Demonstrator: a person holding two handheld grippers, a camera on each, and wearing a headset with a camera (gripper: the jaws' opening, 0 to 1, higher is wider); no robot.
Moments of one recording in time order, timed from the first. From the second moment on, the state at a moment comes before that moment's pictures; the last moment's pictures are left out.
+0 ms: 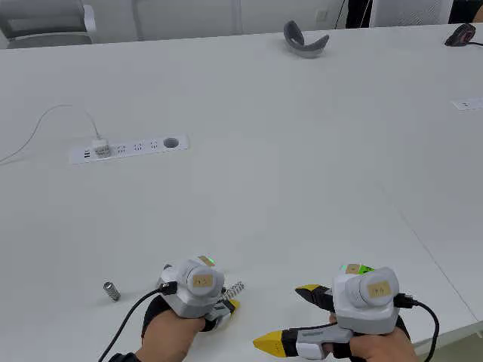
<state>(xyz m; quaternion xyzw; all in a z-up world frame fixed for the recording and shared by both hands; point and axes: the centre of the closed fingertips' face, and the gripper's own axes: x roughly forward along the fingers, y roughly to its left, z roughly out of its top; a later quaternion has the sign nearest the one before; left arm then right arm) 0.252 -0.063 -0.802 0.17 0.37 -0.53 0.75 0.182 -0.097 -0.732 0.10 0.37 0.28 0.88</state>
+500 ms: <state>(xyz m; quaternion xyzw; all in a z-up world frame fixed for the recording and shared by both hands) 0.235 -0.042 -0.792 0.17 0.37 -0.53 0.74 0.177 -0.096 -0.731 0.10 0.37 0.28 0.88</state>
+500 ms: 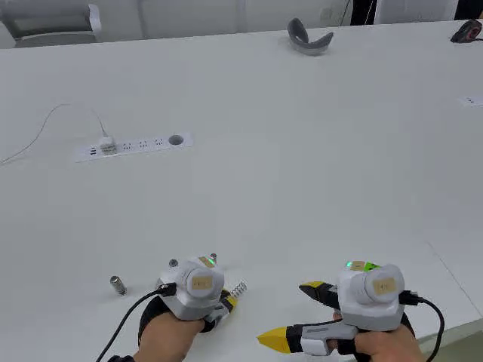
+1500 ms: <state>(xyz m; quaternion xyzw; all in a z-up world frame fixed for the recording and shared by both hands) 0.210 0.043 -0.778 0.15 0.40 -0.51 0.75 0.170 -0.077 -0.731 0.11 0.37 0.31 0.87</state>
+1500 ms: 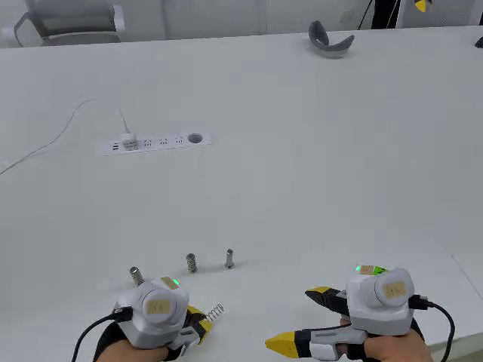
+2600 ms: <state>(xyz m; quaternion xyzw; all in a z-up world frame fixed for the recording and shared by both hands) 0.204 0.036 -0.706 0.15 0.33 -0.54 0.76 0.193 -0.024 -0.697 0.16 0.33 0.38 0.85</state>
